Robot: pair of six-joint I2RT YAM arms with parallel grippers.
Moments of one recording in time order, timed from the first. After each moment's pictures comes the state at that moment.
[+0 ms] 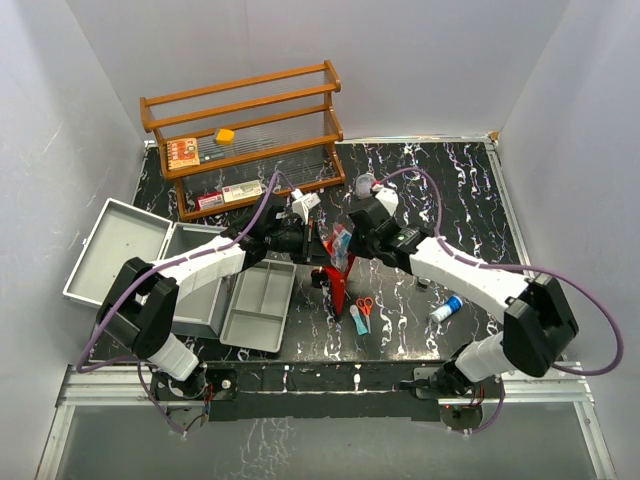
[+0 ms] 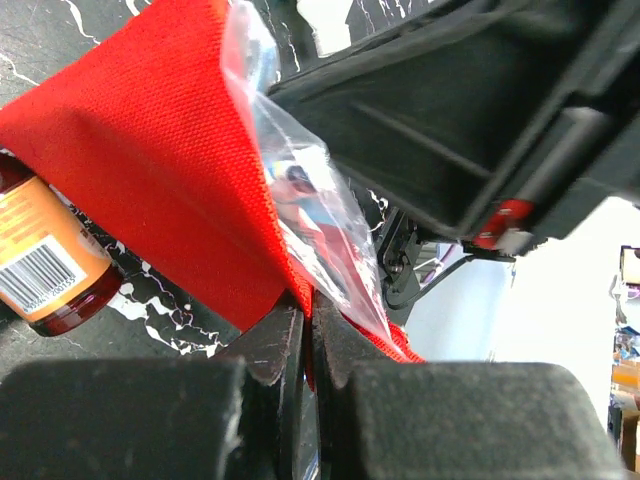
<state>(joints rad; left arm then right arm) -0.61 1.56 0.92 0.02 0.73 -0.58 0.71 1.39 1.04 -0.45 0.29 0.82</state>
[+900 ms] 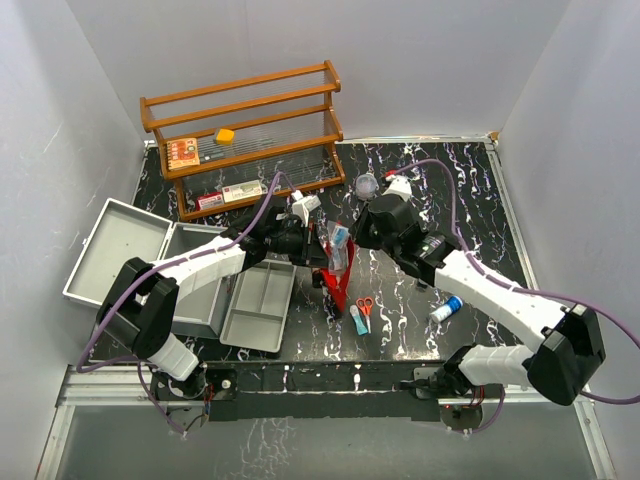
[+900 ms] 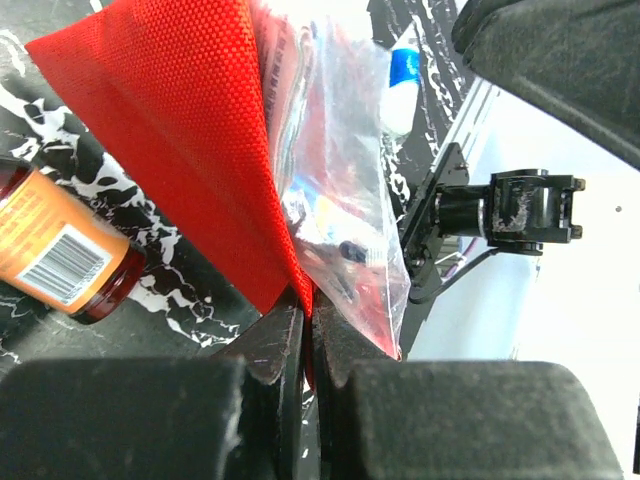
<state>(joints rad) -0.61 1.56 0.92 0.00 0.71 -0.53 0.71 1.23 1.00 -0.31 0.27 0.72</state>
